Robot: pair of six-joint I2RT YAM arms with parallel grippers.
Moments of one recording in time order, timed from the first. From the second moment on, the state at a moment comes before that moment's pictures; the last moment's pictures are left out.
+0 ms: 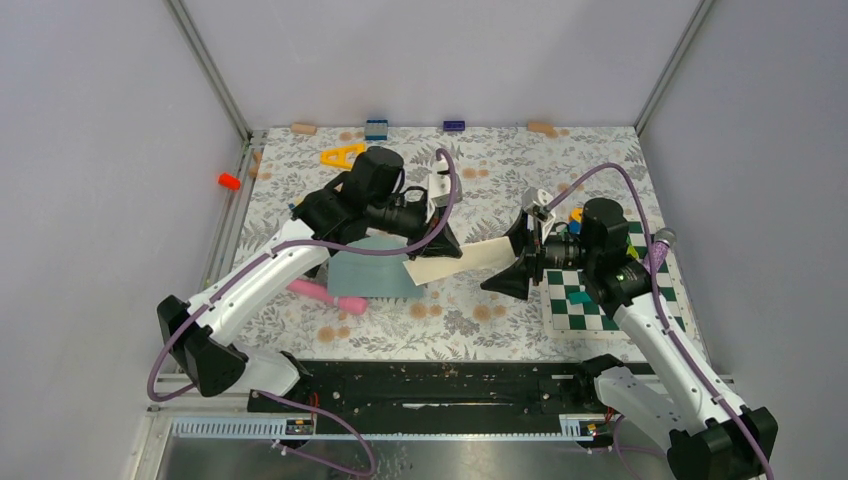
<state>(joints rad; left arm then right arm) -0.75 1.39 1.44 -0.62 0.83 0.22 0.33 0.89 0.77 -0.15 -1.14 0.09</state>
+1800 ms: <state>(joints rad) -0.73 1.44 1.45 -0.42 0.92 -0.08 0.27 0.93 0.68 0.33 -1.17 0.54</state>
